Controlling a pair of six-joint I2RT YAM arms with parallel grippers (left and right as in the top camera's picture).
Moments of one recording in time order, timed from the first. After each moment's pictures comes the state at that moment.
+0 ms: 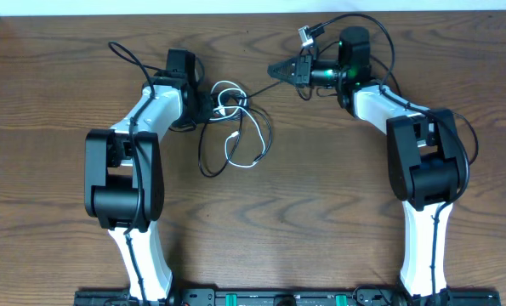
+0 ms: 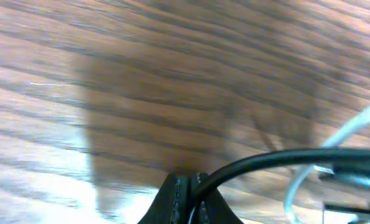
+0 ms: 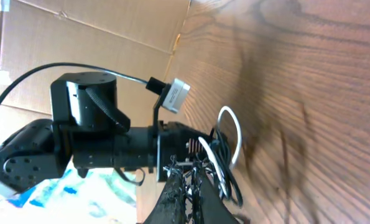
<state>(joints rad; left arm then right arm) -0.09 2.10 1.43 -0.60 0.04 -0.33 0.23 2.31 1.53 0.44 -1.15 0.85</state>
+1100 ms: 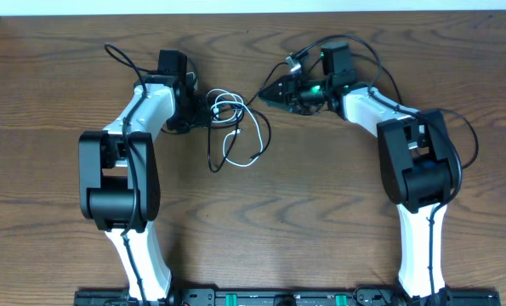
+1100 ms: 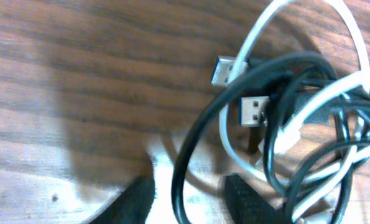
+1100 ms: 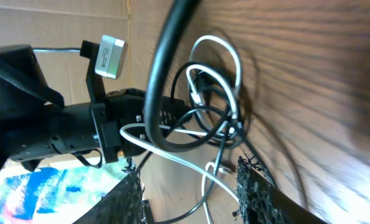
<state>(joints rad) -0.06 2.09 1.44 -0.69 0.18 -0.26 0.29 2.31 1.53 0.02 -1.08 0.73</state>
